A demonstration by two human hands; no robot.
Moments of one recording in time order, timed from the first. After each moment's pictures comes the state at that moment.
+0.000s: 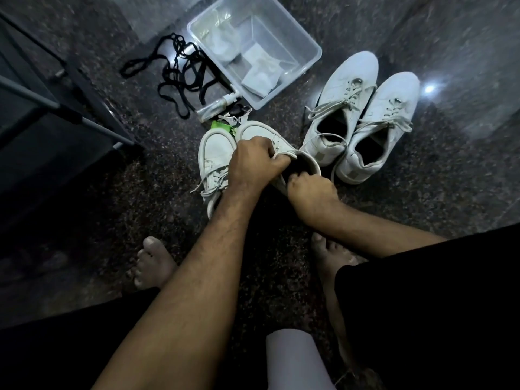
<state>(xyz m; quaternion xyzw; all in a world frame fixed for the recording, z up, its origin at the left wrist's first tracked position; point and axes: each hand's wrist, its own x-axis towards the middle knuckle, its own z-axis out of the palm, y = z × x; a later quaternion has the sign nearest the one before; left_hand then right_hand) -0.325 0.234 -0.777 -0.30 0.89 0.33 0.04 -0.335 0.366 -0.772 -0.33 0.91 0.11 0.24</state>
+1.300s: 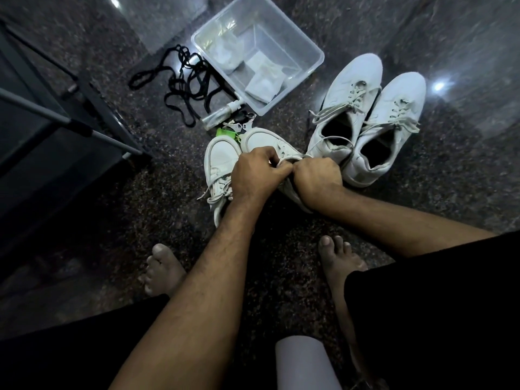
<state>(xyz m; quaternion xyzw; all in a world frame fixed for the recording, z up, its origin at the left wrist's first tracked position) -0.316 0.237 -0.779 -0.33 0.88 0.33 0.03 -0.367 0.349 -0.771 -0.31 0.93 0.09 0.18</state>
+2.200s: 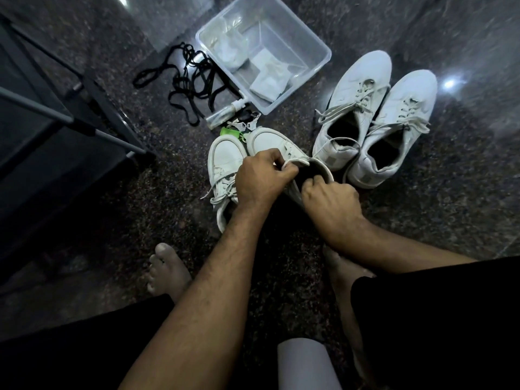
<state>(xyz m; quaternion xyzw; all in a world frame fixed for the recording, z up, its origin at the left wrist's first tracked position) -0.314 0.242 -0.784 -0.35 0.88 0.33 0.02 -0.330 0.382 -0.756 -0.38 0.90 0.14 0.15</state>
